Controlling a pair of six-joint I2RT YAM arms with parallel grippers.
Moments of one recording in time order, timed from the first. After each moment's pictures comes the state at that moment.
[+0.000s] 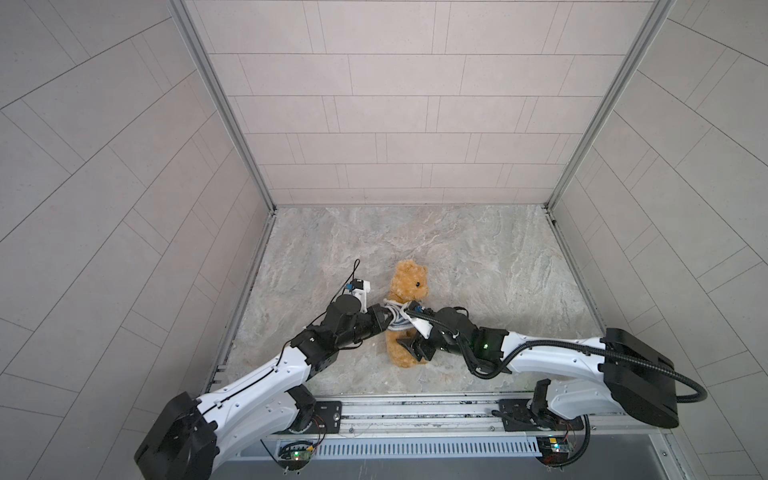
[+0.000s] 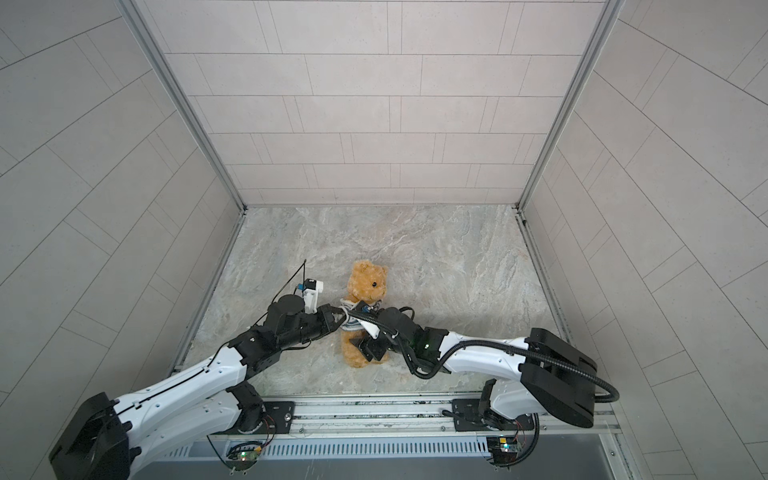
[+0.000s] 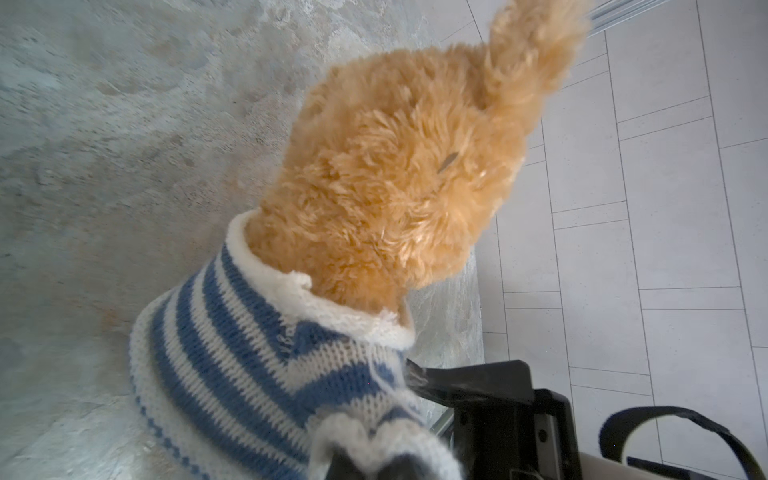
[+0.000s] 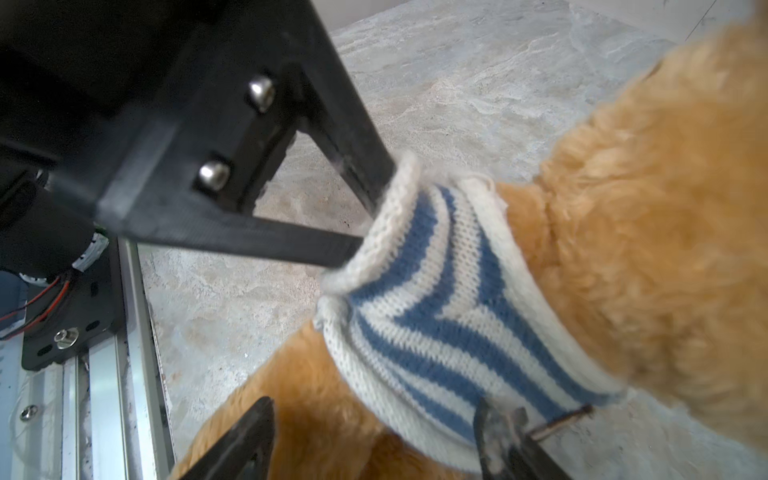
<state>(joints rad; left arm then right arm) -0.71 0.93 0.39 0.07 0.21 -1.05 1.04 1.37 0.59 0.25 0.03 0.11</state>
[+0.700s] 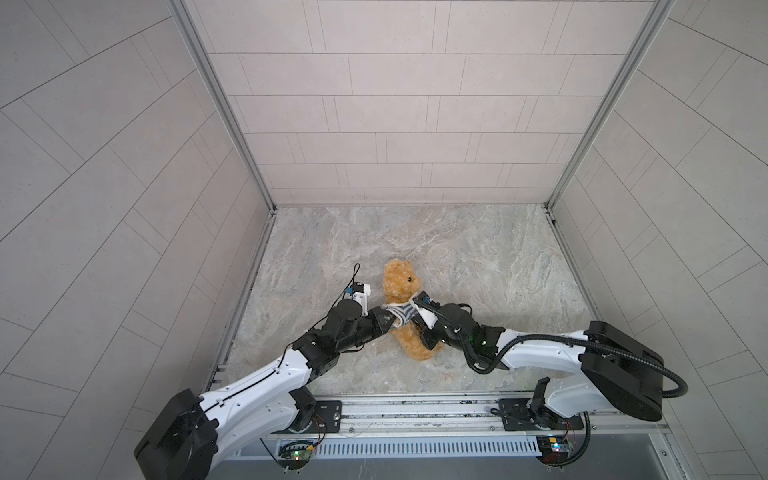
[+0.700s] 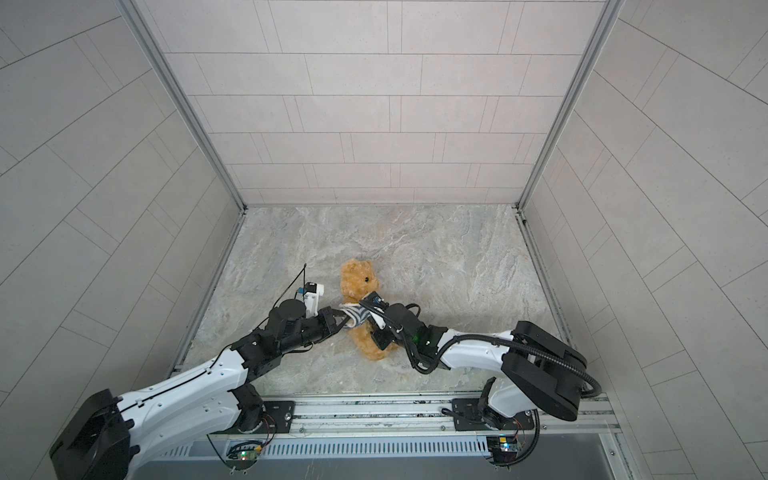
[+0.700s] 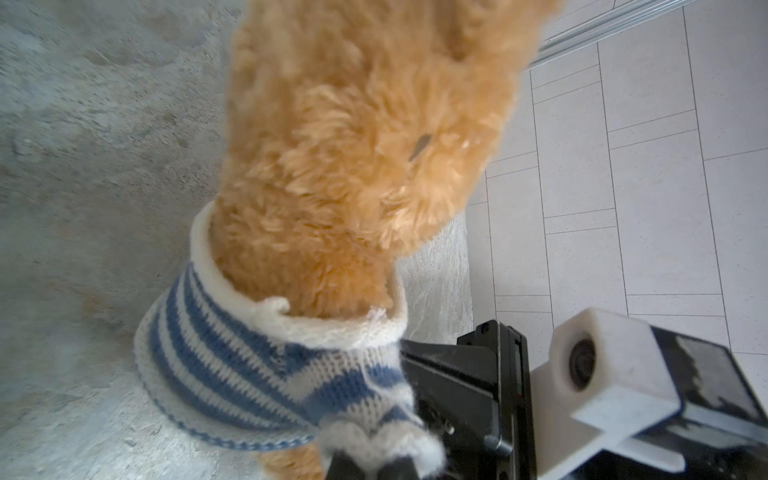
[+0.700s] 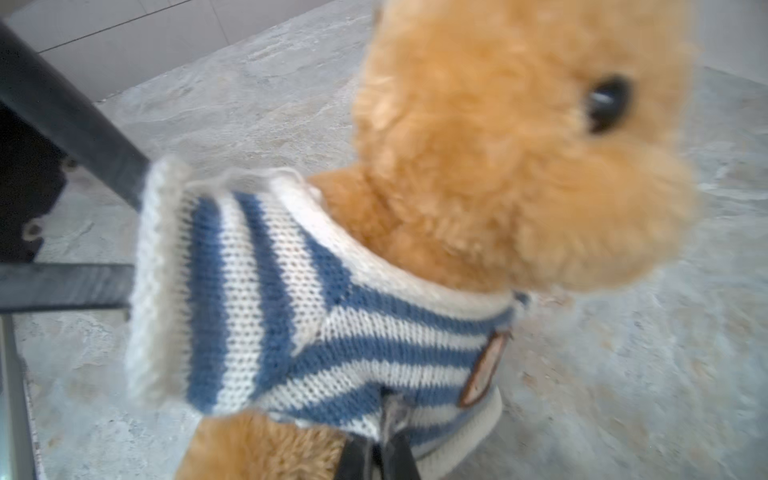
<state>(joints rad) -0.73 0.93 0.35 0.12 0.19 -1.09 0.93 1.37 0.51 0.34 0.13 0.13</state>
